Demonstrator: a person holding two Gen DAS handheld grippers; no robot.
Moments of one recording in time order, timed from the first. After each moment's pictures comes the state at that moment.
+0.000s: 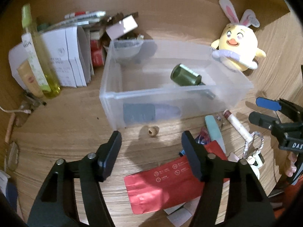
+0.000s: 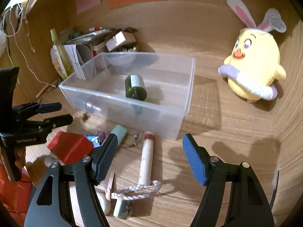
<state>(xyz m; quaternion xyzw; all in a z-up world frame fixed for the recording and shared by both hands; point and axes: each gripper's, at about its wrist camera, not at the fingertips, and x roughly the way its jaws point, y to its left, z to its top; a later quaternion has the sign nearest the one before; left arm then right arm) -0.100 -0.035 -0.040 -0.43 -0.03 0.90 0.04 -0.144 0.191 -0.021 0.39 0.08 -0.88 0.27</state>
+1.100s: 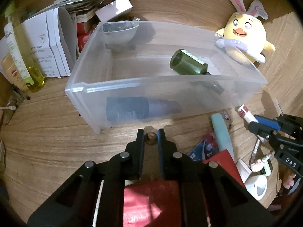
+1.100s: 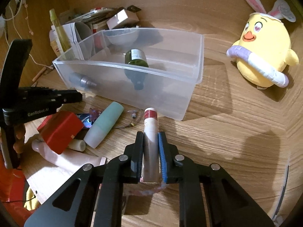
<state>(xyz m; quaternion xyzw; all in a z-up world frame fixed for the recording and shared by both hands) -0.125 -0.022 -0.064 -0.45 -0.04 0.89 0.04 -0.144 0.187 -0.043 0.42 0.10 -0.86 0.28</state>
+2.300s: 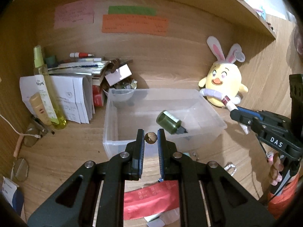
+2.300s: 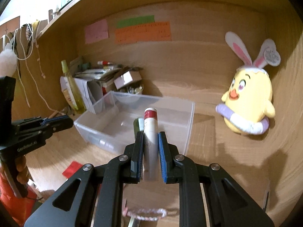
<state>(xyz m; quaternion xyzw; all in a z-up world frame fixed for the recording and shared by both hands) -0.079 -0.022 0.036 -0.31 -0.05 0.95 0.04 -0.142 0.185 0.051 0.29 0.05 -0.92 0.28</state>
